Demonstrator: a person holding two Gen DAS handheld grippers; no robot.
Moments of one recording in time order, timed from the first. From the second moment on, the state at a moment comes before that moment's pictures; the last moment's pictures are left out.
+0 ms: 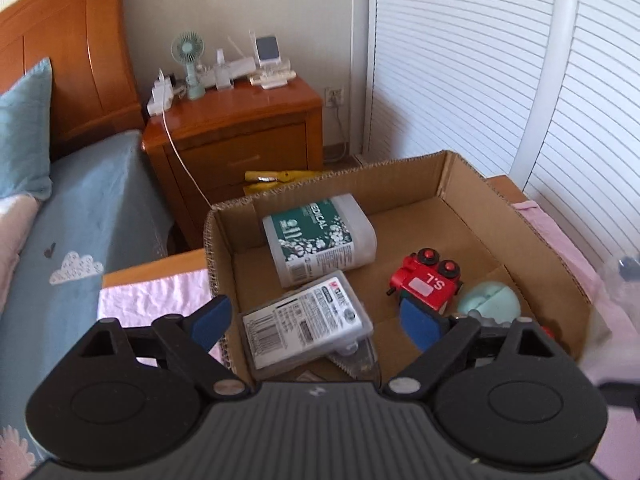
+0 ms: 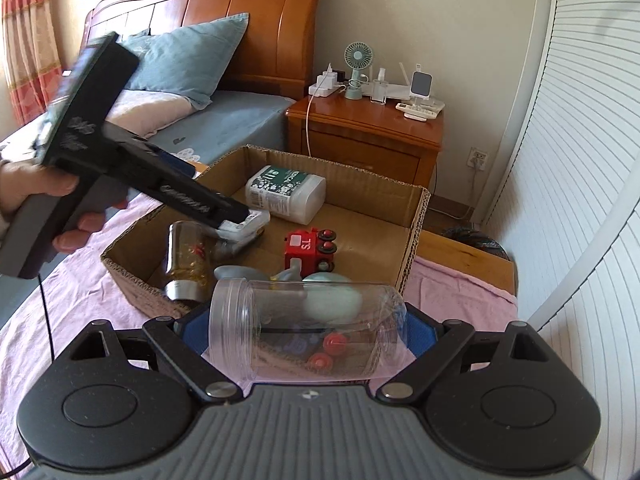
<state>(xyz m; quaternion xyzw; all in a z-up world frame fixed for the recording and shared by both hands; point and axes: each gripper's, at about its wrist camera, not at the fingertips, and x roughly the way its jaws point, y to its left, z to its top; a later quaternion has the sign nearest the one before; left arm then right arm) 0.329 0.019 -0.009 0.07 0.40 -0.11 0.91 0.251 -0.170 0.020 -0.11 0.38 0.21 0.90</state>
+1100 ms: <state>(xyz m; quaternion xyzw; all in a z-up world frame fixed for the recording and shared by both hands) 0.209 0.041 0.025 0.07 0.35 -0.12 0.93 0.403 -0.120 -0.007 -0.10 0.46 0.13 0.87</state>
